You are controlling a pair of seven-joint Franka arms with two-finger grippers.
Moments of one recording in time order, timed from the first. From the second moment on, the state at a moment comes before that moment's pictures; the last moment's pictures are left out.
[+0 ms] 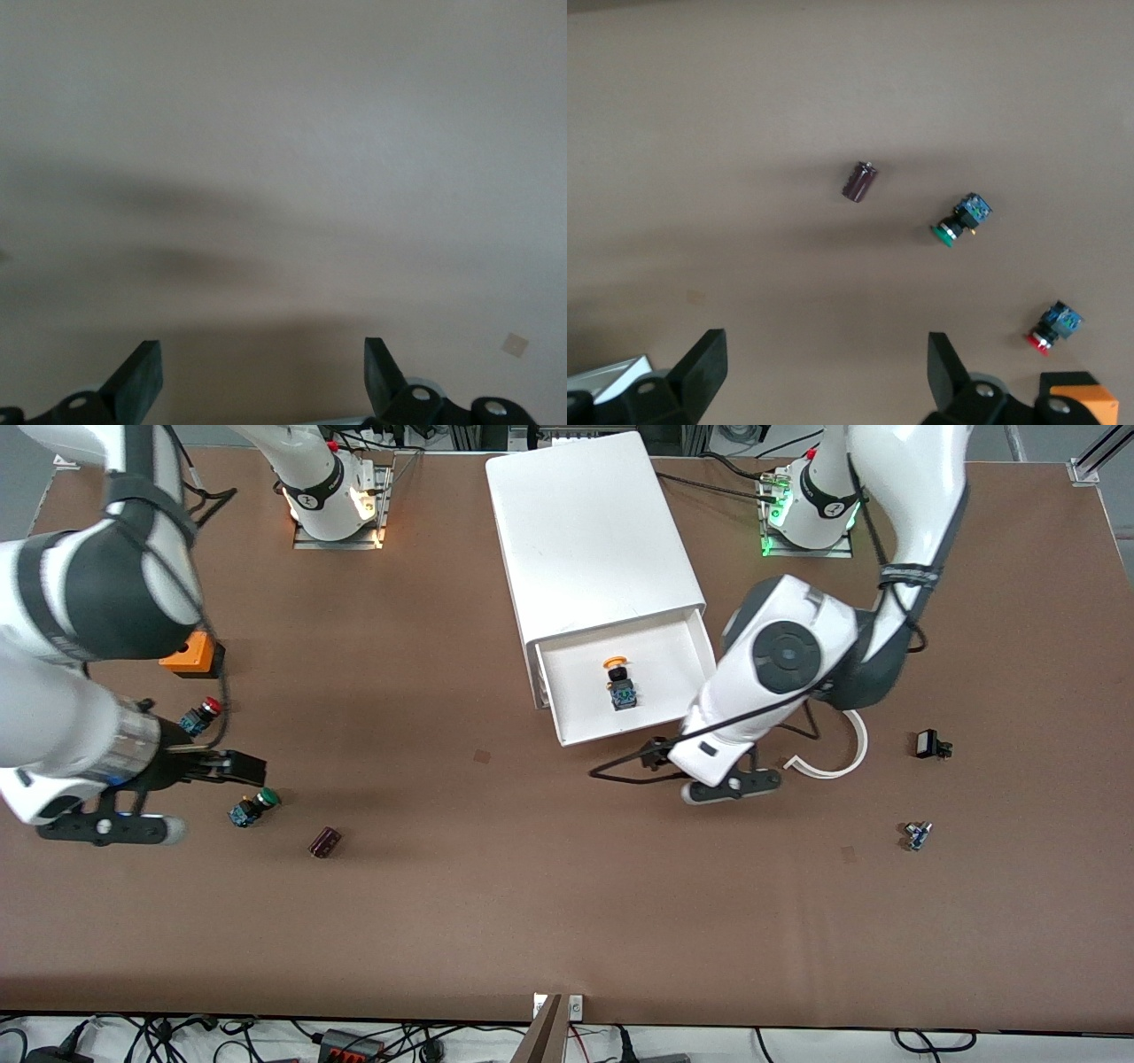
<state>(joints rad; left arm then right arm) -0.28 0.53 -0.28 -1.52 0.02 2.09 -0.77 0.17 0.61 -0.13 -0.92 0.13 1.46 0.17</state>
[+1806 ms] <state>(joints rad) -0.29 0.47 -0.50 -1.70 0.02 2.00 -0.87 -0.05 0.10 -0.02 -1.51 0.00 1.60 -0.03</state>
